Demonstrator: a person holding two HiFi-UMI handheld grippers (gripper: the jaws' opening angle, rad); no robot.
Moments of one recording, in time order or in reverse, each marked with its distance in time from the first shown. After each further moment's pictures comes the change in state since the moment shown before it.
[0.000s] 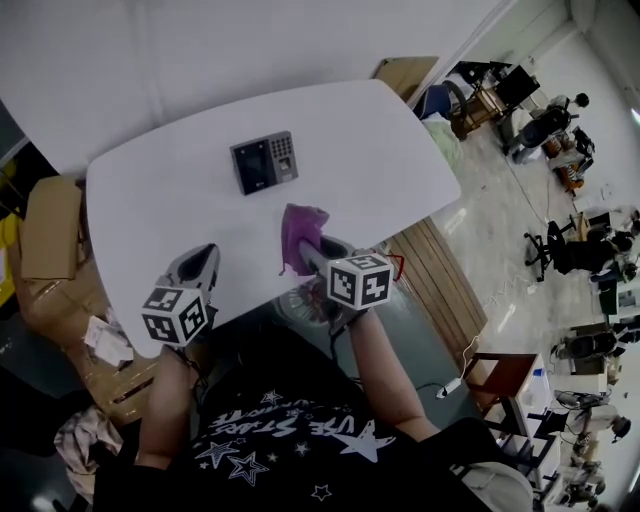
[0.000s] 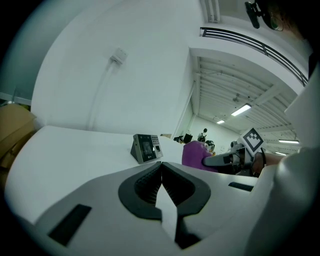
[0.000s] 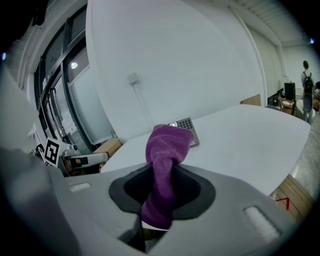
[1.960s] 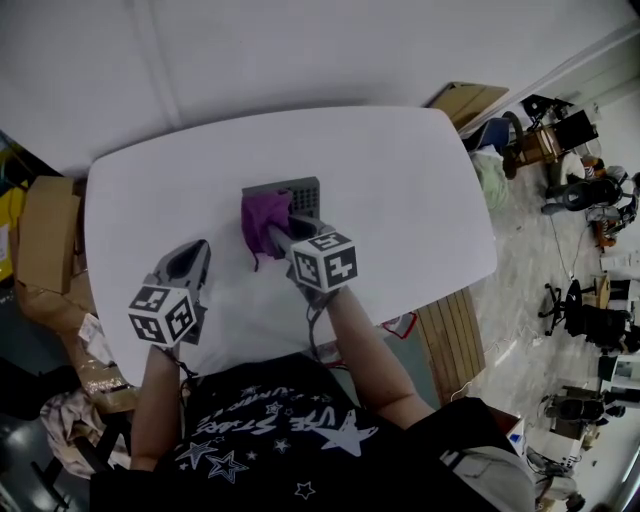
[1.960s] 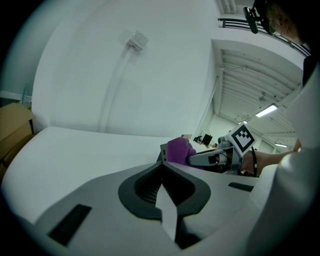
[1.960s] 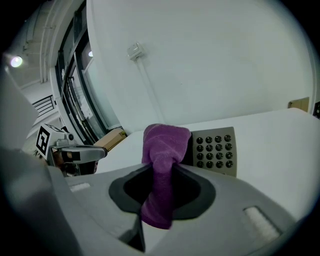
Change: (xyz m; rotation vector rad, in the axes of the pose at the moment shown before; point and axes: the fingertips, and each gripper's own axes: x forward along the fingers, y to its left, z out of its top) left arm 0.102 0.101 0.052 -0.097 0.021 0.206; right arm 0.204 -0.029 0.087 -0.192 0.175 0.264
